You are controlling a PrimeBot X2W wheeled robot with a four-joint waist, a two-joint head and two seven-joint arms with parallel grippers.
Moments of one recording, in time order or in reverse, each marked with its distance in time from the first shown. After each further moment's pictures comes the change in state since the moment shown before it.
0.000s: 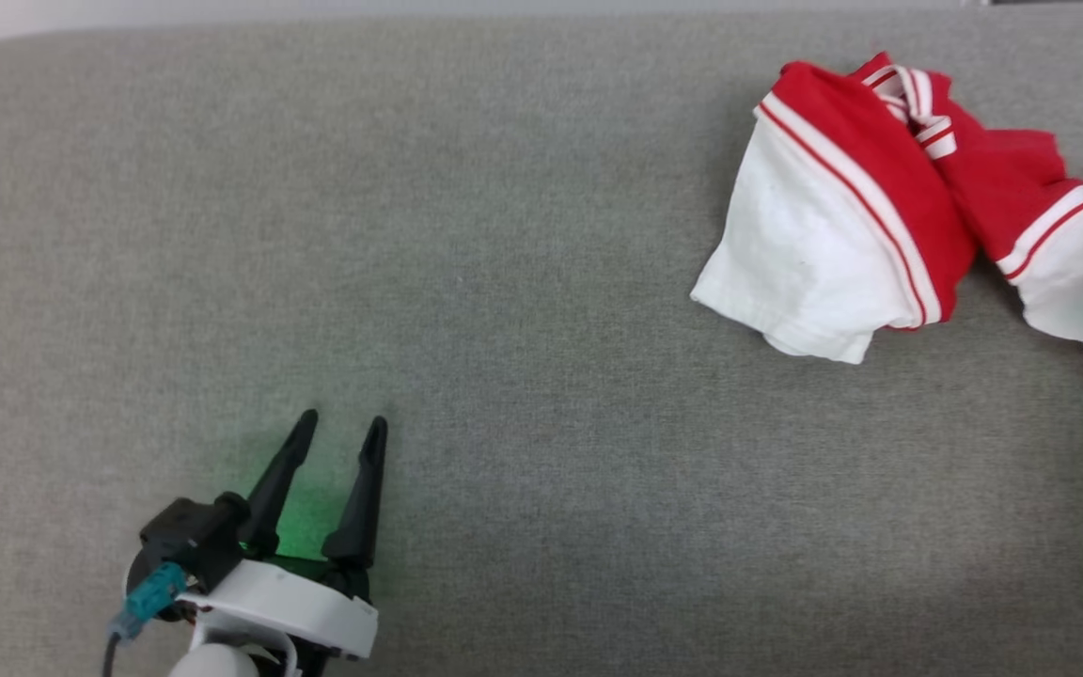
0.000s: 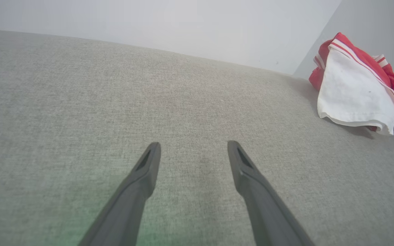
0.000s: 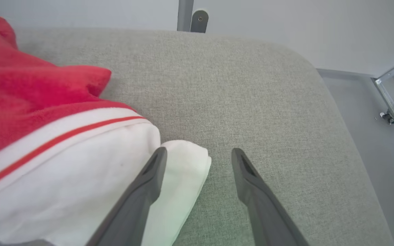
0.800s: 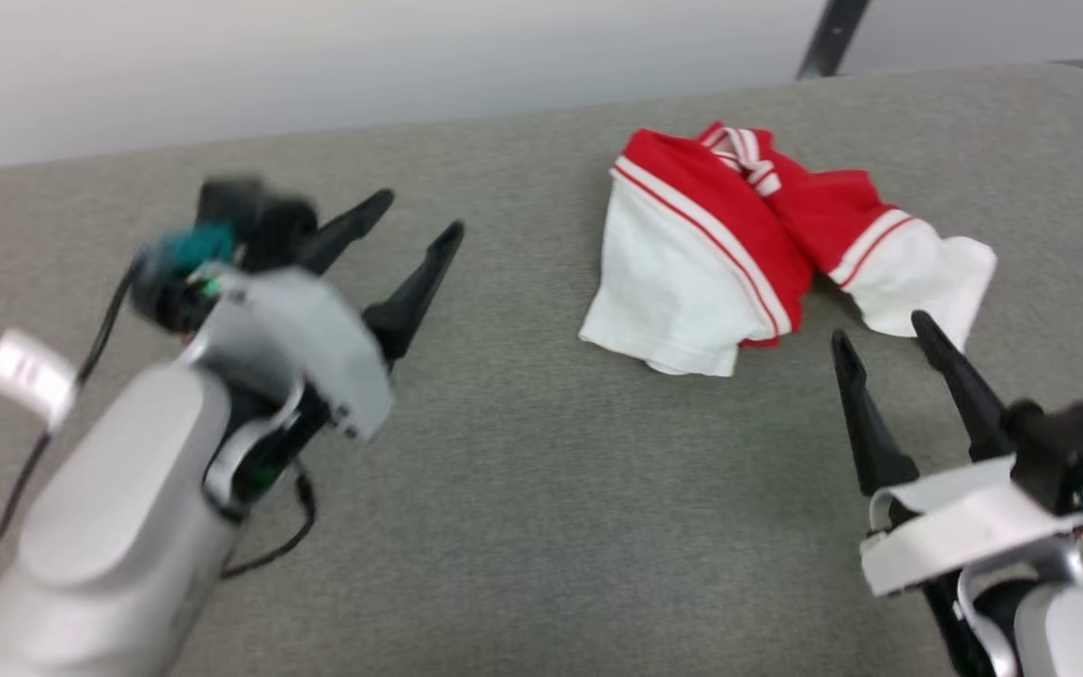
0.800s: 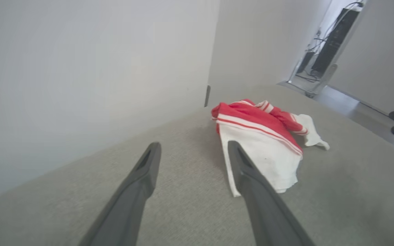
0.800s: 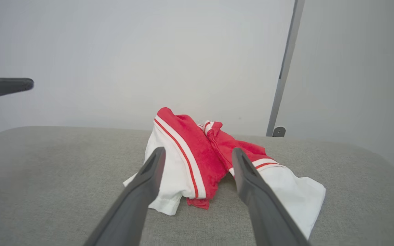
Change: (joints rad) left arm -0.538 0.248 -0.328 -0.007 -0.248 0.000 0.423; right arm 0.485 0.223 0.348 -0.604 0.131 0.000 -0.405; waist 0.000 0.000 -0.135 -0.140
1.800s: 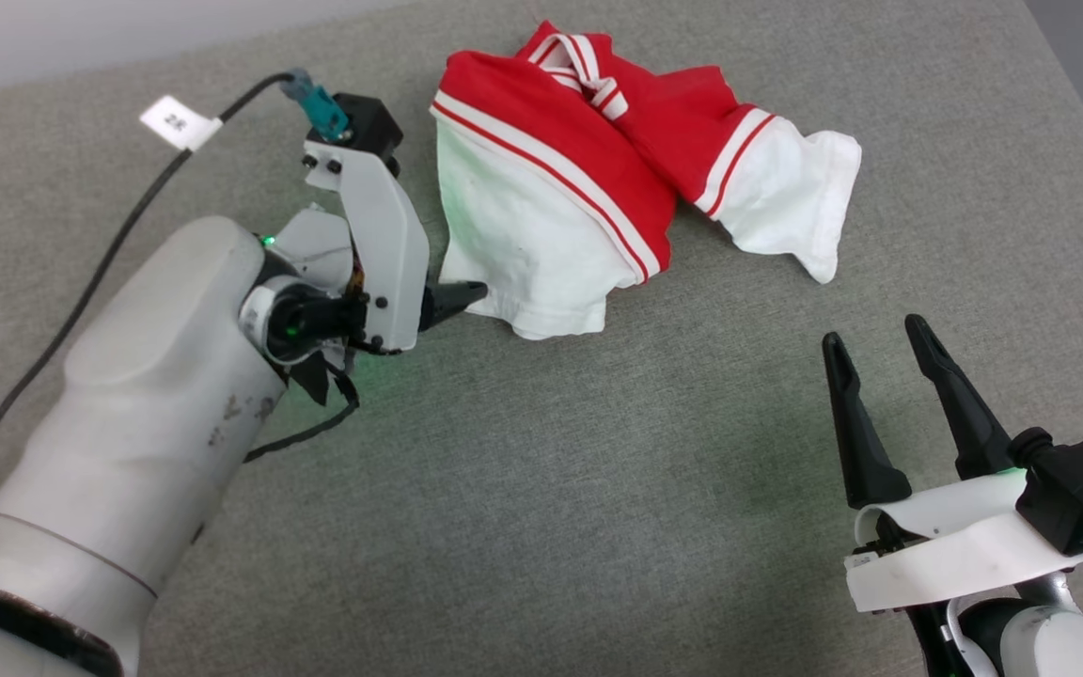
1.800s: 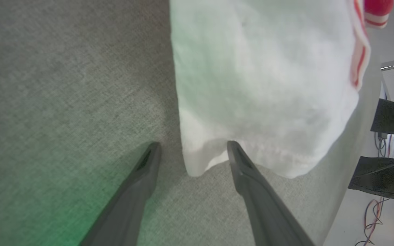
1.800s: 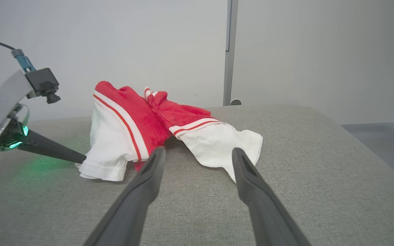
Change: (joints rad) left arm -0.405 -0.114 -0.305 0.559 -0.408 -0.002 0.579; right arm 0.057 0.056 0.010 -0.076 0.021 0.000 -0.073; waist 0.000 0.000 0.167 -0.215
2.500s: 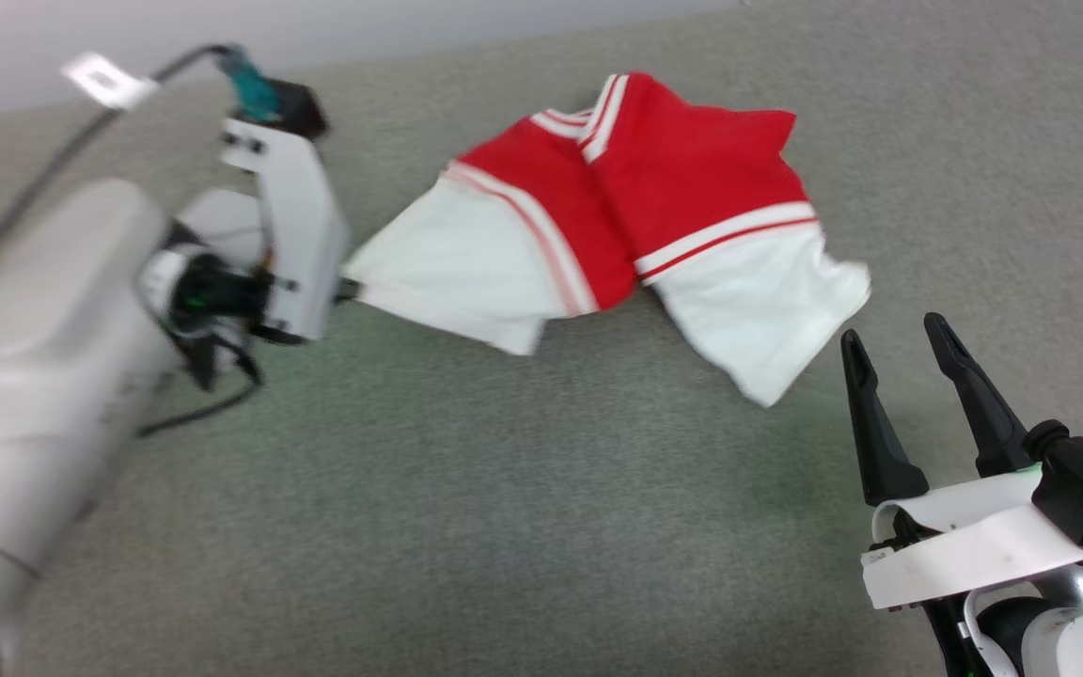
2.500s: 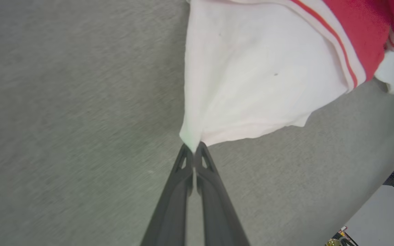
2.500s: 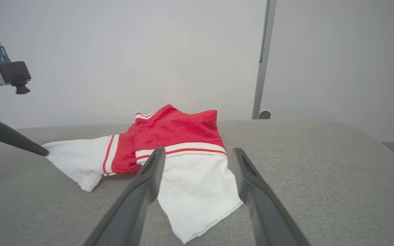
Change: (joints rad) left arm -0.077 0.152 -0.117 -0.053 -0.070 0.000 0.130; right arm 0.008 0.001 -0.032 -0.034 -0.021 0.000 0.062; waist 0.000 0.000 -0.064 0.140
